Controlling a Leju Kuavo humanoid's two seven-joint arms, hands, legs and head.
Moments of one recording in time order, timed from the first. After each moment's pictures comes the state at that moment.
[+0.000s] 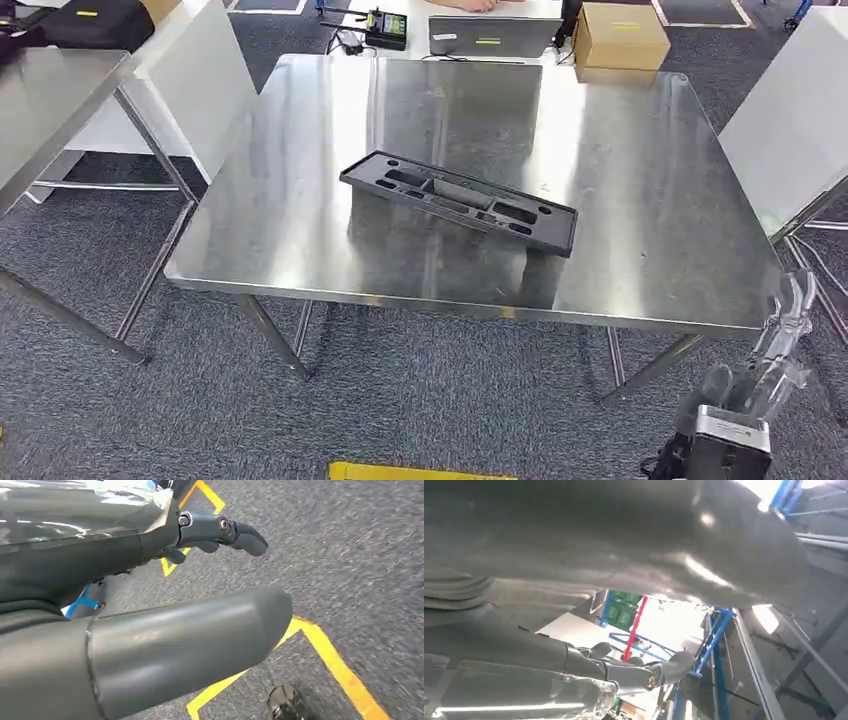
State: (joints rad) left arm -0.12 -0.30 1.32 -0.22 -0.95 0.47 0.02; right arm 0.26 0.35 -0.32 -1.74 0.43 -0.24 -0.63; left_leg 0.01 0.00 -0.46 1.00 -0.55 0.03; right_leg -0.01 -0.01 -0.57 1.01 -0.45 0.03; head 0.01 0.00
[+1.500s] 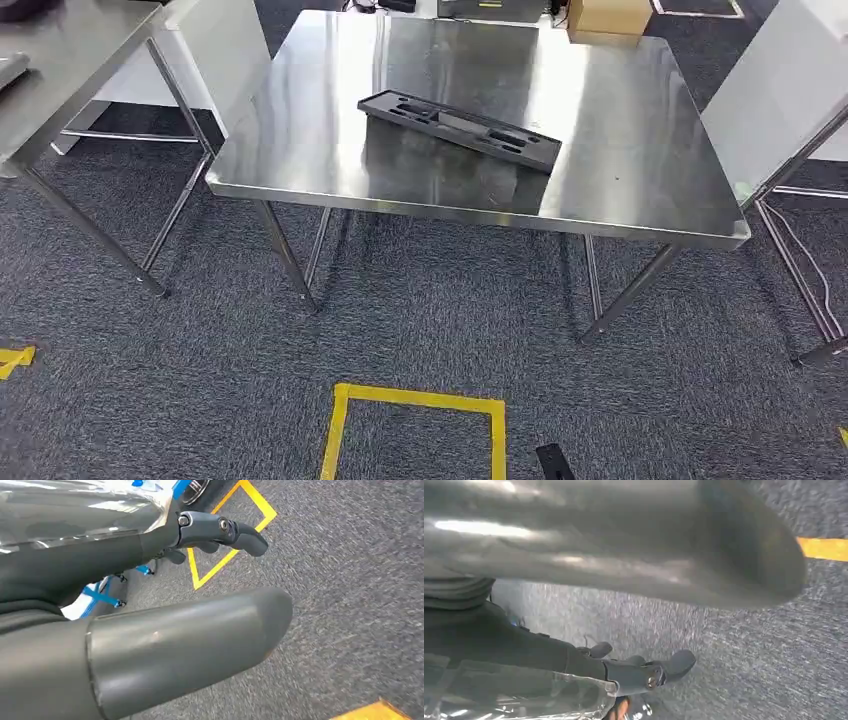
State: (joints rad) left arm -0.12 -0.33 1.38 -0.20 -0.91 0.55 0.03; right arm -0.05 0.17 -0.52 -0.20 0.84 -0.21 0.28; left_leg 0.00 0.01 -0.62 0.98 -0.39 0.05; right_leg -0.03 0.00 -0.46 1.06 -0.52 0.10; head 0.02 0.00
